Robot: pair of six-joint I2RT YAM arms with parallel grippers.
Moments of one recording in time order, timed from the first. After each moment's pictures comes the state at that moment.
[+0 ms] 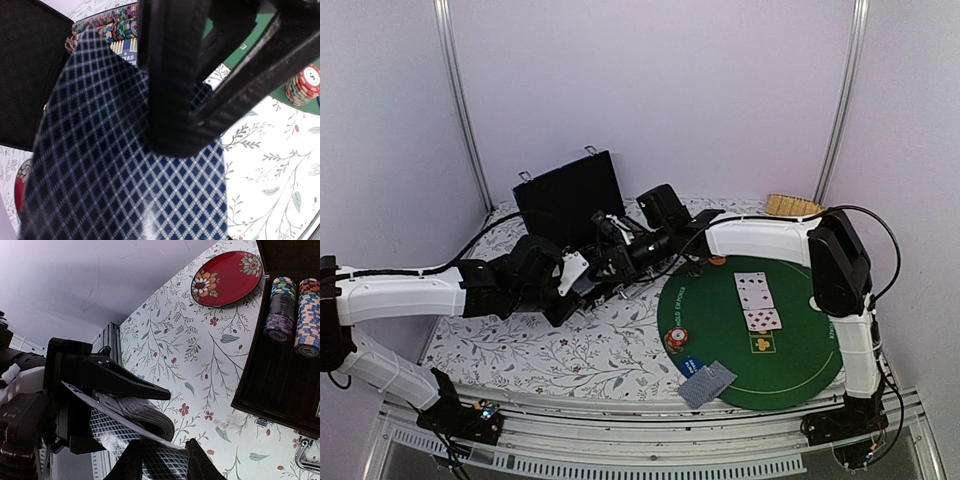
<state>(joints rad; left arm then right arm) -0.86 1.31 0.79 -0.29 -0.24 0.10 0.86 2.19 1.77 -0.22 -0.76 0.30</state>
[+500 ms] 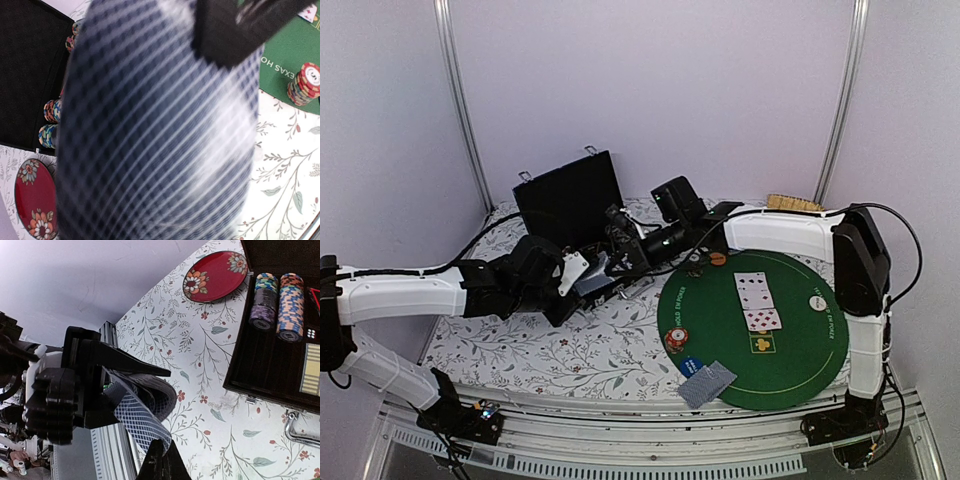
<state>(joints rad) -0.86 1.31 0.79 -0.29 -0.25 0.10 0.84 2.09 1.70 -0.28 -0.73 0.28</state>
